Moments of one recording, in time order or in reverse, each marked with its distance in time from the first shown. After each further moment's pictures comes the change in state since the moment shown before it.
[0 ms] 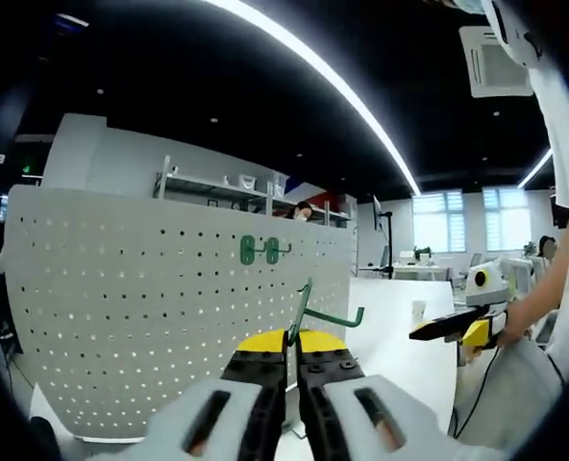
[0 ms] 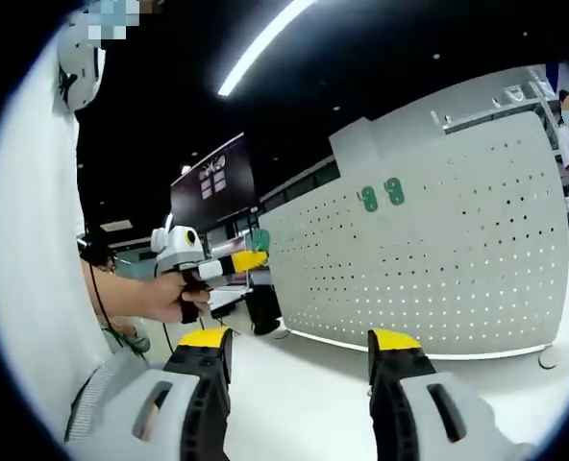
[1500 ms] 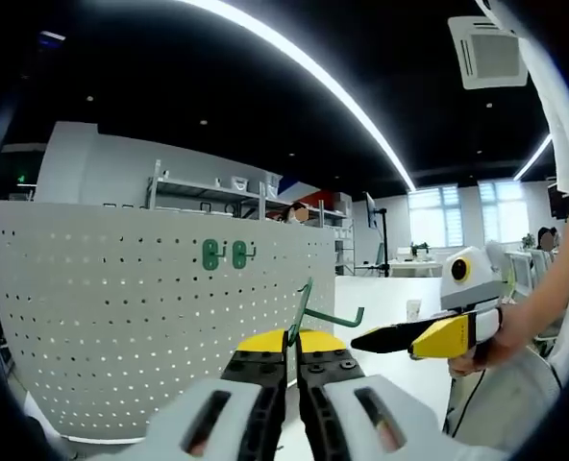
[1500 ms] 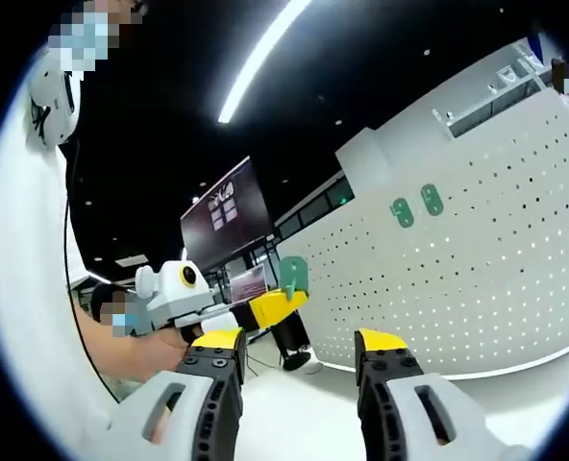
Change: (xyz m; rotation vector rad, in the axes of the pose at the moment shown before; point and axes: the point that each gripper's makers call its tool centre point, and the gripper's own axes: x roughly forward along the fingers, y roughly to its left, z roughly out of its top) left arm 0.023 -0.049 0.001 0.034 -0.001 -0.012; right arm 0.061 0.030 0.033 0.117 -0.116 0.082
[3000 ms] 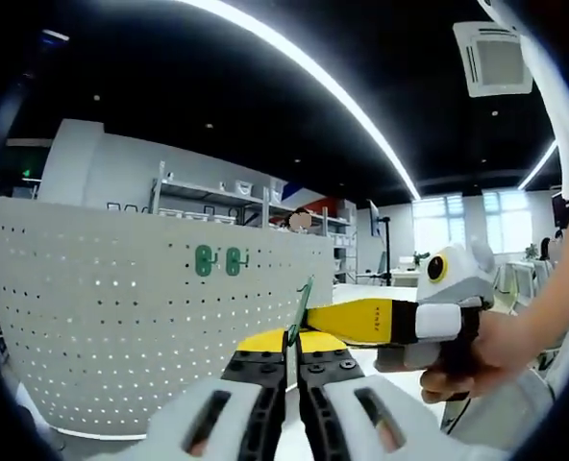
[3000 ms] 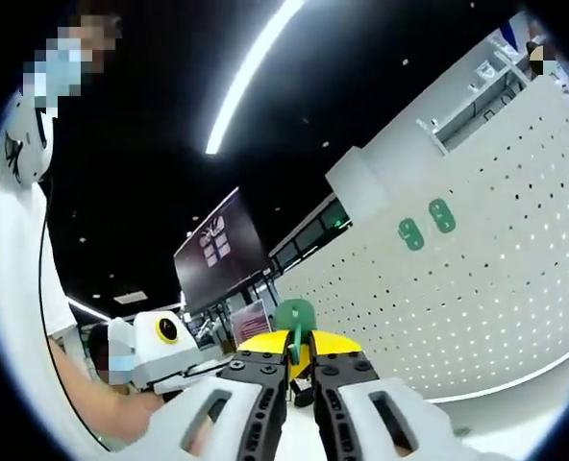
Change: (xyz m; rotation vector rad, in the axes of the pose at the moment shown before) left arm 0.006 -0.013 0.008 -0.036 -0.030 0.024; right arm 0.041 0.001 0.029 0.117 -0.127 -0.041
